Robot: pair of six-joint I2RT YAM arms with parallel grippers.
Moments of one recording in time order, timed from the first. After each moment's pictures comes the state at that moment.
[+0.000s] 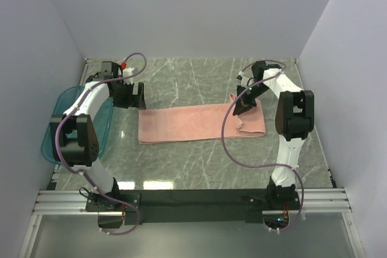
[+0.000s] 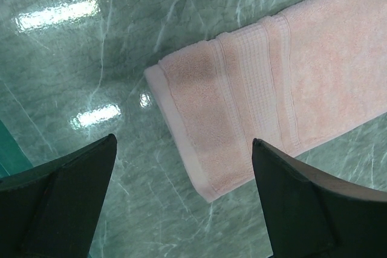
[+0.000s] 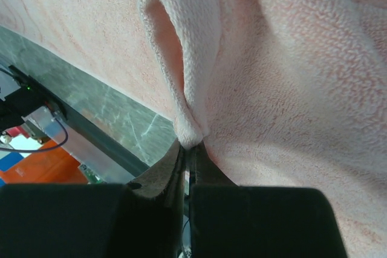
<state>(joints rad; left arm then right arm) -0.01 1.70 1.32 -0.73 0.36 0.08 0.07 2.08 1.65 -1.12 -0.59 -0.05</state>
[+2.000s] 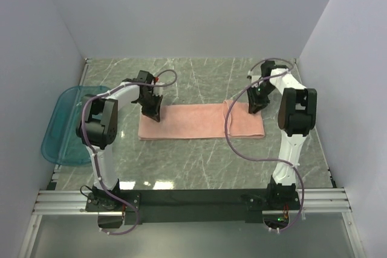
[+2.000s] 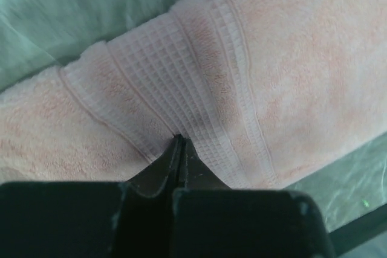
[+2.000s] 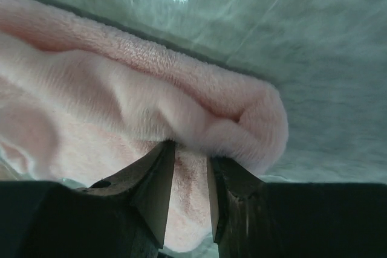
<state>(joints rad) -0.25 1.97 1.36 -0.68 0.33 0.01 -0.02 2.17 1.72 -1.03 -0.29 -0.22</state>
